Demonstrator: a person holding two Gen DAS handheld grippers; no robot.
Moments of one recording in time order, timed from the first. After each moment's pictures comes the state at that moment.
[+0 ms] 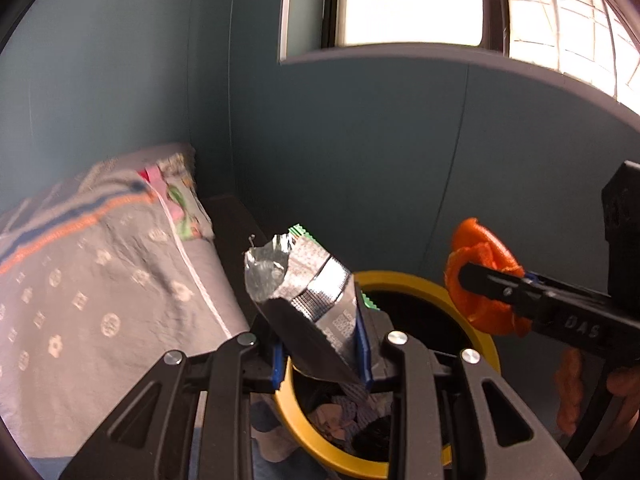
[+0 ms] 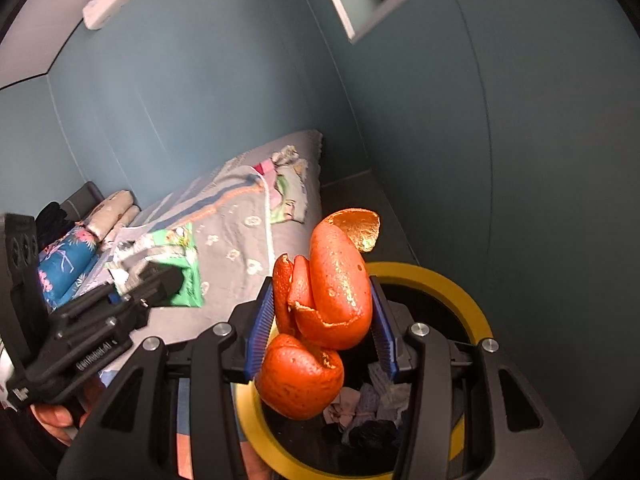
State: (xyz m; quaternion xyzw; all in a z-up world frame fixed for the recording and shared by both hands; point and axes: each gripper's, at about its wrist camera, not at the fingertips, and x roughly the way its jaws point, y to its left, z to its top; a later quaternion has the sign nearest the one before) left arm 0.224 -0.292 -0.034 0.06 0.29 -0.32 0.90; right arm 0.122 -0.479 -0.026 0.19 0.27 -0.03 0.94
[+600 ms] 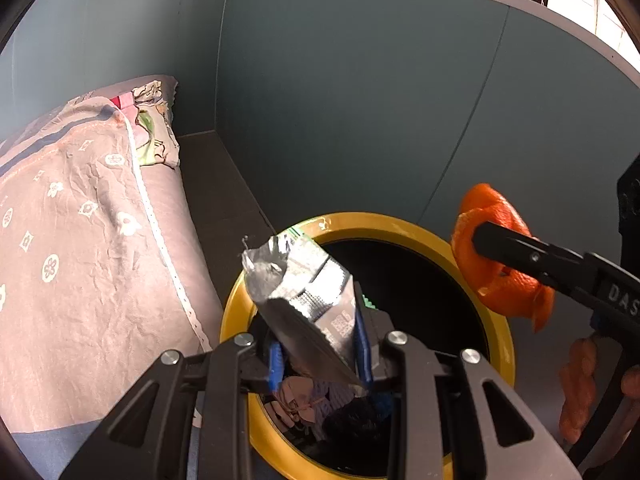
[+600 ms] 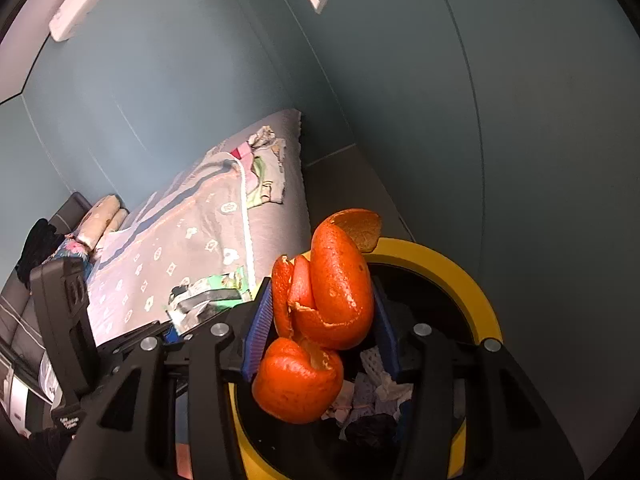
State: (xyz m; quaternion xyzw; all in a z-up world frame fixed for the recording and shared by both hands) left arm 0.269 -0.322 -0.100 0.04 0.39 -0.34 0.86; right arm 0.167 -0.489 -0.066 0.23 0.31 -0.05 0.92
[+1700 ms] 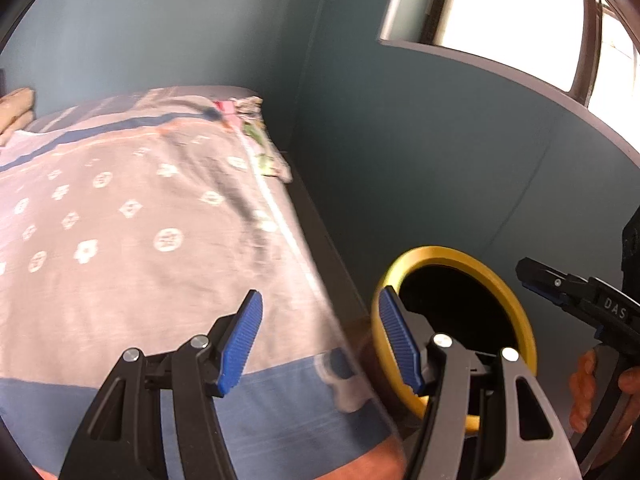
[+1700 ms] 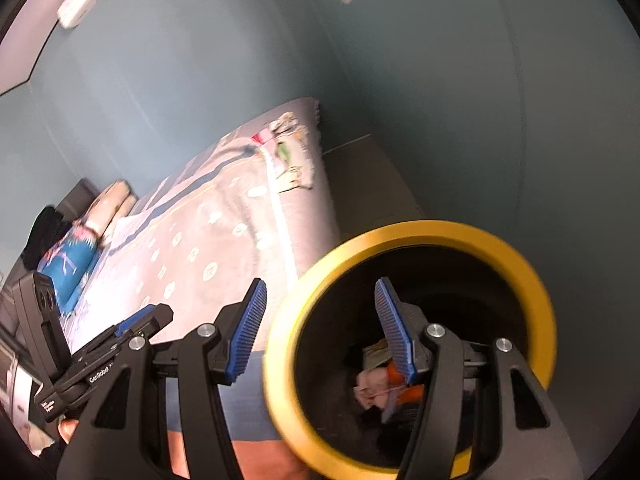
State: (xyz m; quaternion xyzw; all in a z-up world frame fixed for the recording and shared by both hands) left arm 0.247 -0.165 -0.063 -0.04 0.35 -0.23 0.91; right arm 0.174 -0.418 -0.047 0.21 0.32 0.00 0.92
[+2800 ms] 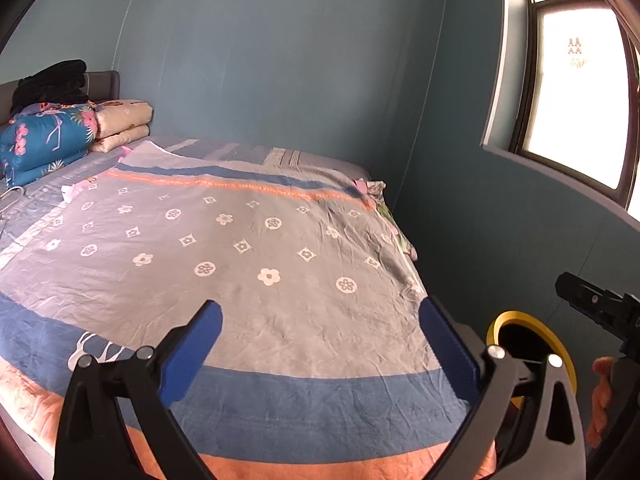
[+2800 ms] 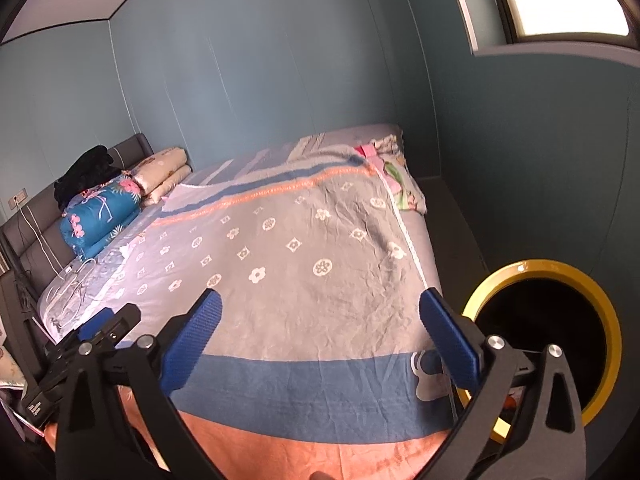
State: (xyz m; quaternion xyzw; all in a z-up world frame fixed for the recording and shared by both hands) left arm 0.150 0.044 -0.016 -0.10 0.24 -0.06 0.96; right arm 0.140 -0.206 0.014 0.09 0.25 0.05 0.96
